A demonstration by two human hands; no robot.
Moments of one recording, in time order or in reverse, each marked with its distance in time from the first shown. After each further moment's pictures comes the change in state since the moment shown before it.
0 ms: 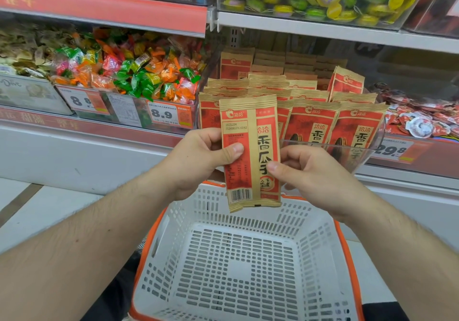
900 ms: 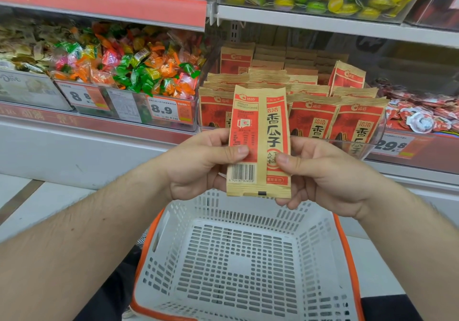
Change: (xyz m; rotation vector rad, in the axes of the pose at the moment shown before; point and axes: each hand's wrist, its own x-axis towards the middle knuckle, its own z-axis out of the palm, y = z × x) left_hand -0.003 0.003 -0.002 -0.142 -0.234 -0.170; right_hand -0.009 -0.012 -0.009 0.407 -0.248 0.120
